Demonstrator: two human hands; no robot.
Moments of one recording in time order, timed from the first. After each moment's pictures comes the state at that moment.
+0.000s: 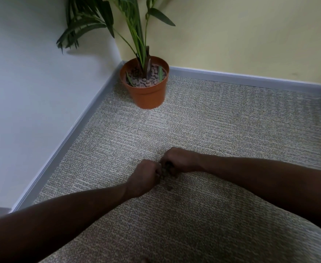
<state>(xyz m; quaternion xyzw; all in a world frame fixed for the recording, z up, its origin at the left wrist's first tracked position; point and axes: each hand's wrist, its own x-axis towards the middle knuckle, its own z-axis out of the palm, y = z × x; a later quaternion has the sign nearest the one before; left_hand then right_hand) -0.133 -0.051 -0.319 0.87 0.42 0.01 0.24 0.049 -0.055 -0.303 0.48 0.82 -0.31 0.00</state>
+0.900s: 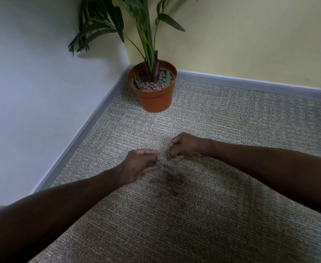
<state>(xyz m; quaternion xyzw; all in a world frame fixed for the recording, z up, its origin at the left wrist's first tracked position) -0.146 -0.010 -0.303 0.39 0.54 0.24 0.71 0.065 -0.010 -0.303 0.59 0.49 -0.61 -0.19</state>
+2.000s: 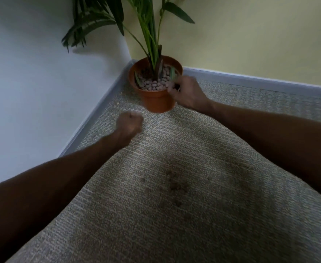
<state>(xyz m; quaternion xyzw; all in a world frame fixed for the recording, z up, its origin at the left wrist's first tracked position) -0.132 0.111 -0.270 0.58 0.63 0.28 0.44 0.086 0.107 -0.223 0.63 0.68 -0.16 -0.34</state>
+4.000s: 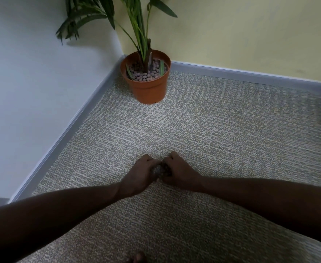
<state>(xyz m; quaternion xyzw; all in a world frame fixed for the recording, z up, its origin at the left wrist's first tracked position) -0.151 -0.059 -0.340 0.86 0.39 0.07 0.31 0.031 -0.111 -0.349 0.61 0.71 -0.31 -0.17</state>
